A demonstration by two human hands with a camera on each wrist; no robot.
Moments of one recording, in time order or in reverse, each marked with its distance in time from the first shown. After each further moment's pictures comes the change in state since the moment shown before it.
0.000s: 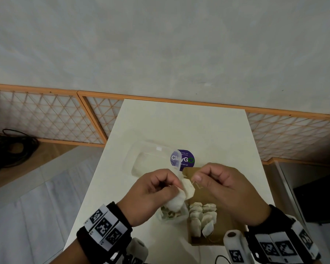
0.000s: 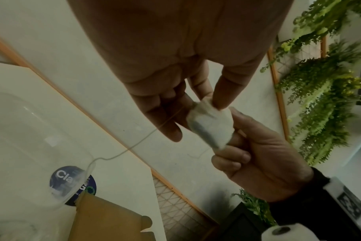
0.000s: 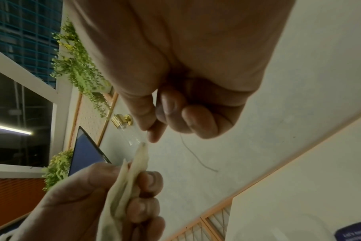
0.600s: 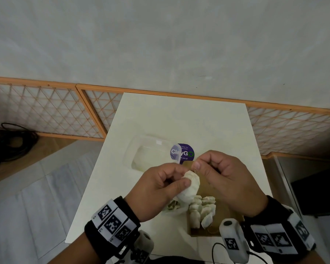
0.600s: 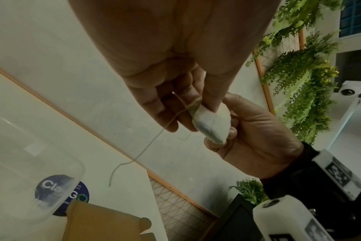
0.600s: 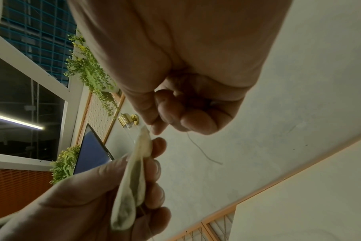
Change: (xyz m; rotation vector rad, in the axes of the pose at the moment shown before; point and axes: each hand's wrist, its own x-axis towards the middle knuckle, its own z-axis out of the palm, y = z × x) left_hand 0.001 0.000 0.016 0.059 -0.006 0.072; right_hand 0.002 -0.011 0.004 0.014 0.050 -0.070
